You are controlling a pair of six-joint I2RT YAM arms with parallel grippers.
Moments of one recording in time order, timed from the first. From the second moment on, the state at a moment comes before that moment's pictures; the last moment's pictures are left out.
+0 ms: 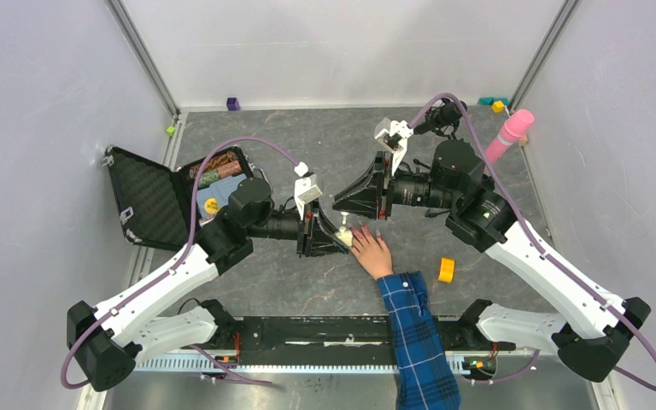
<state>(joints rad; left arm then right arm) -0.77 0.98 0.84 -0.05 0.81 -0.30 0.76 1.10 1.22 -0.17 -0.65 0.33</state>
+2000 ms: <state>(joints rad) -0.77 0.98 0.83 -0.05 0.79 -0.30 0.76 1.16 1.22 -0.26 -0.69 0.32</state>
